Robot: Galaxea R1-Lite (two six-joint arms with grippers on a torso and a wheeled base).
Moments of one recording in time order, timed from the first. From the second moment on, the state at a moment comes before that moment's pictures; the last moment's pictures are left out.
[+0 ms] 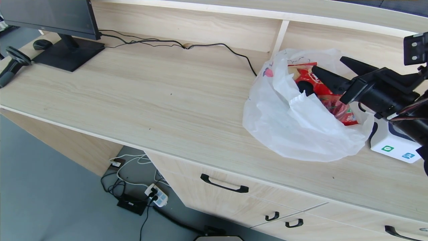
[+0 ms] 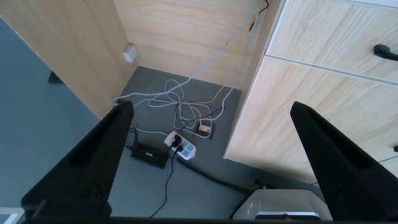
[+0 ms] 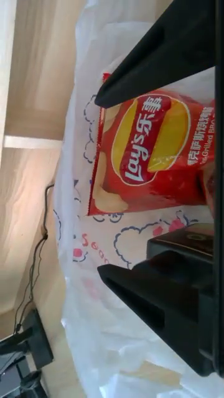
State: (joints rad) left arm 0.00 0.00 0.00 -0.03 0.00 0.08; right arm 0.15 1.62 -0.79 -1.22 0.37 0.02
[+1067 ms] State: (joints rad) left arm 0.00 0.00 0.00 -0.03 0.00 0.07; right arm 0.24 0.18 -0.07 -0.15 0.25 -0.03
